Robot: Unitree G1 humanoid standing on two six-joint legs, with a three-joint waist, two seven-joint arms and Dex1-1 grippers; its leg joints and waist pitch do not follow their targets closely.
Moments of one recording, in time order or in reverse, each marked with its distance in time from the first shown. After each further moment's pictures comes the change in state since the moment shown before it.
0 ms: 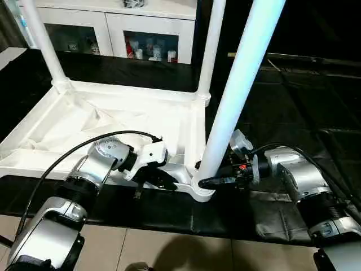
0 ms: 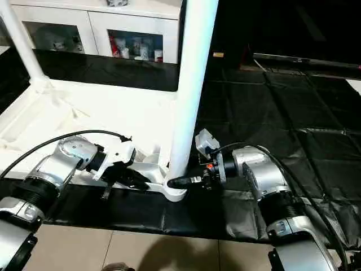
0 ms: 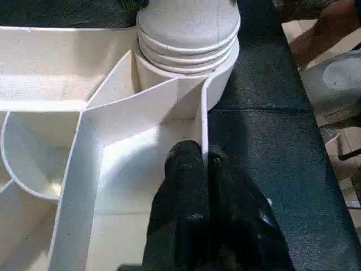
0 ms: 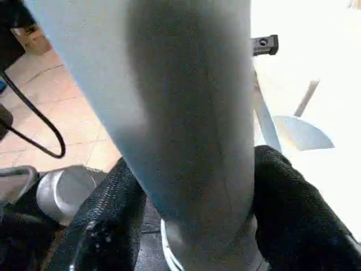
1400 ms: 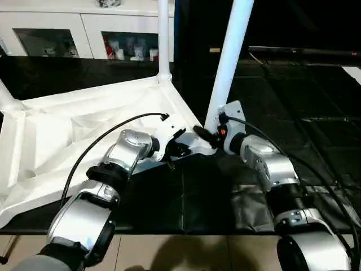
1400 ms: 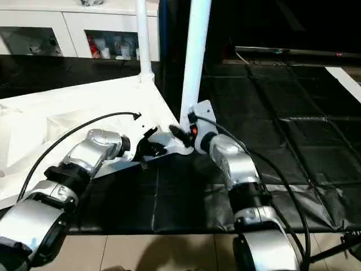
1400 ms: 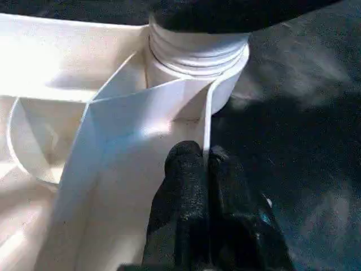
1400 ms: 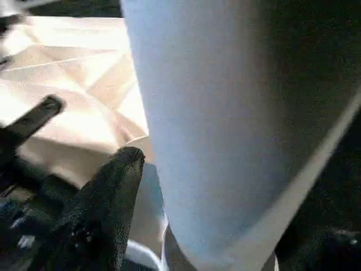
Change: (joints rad) left arm -0.133 -0.185 0.100 0.167 0.028 0.260 0.472; right arm -0.035 0.210 -0.169 0.006 -0.116 0.043 -0.733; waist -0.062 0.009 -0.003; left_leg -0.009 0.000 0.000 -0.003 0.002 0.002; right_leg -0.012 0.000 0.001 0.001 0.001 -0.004
